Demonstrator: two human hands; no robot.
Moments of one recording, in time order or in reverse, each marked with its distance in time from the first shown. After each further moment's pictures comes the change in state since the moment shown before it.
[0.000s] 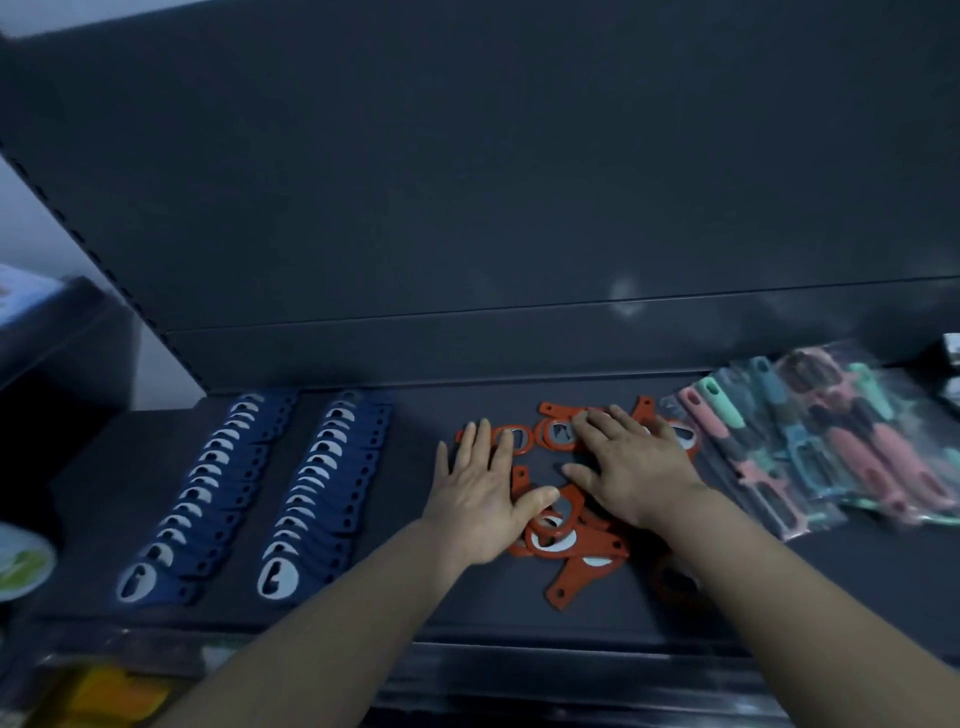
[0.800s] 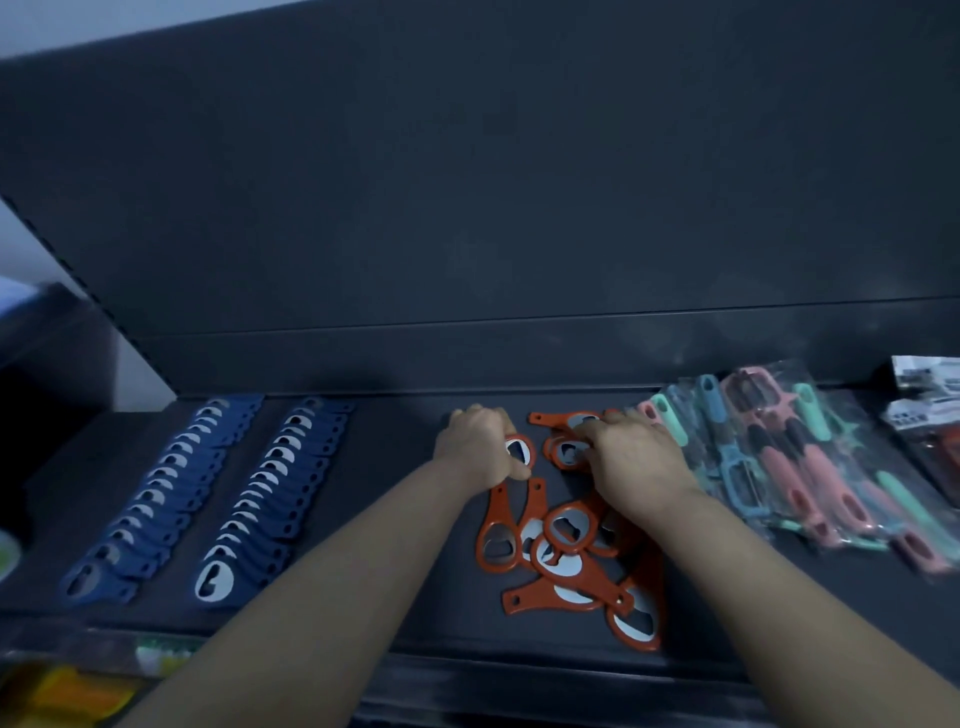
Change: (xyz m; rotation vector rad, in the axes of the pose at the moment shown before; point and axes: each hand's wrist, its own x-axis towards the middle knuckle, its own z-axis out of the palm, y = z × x) left_hand 0.057 0.066 -0.038 -0.235 0.111 -0.119; right_hand -0.008 0.060 -0.016 0.079 0.239 0.014
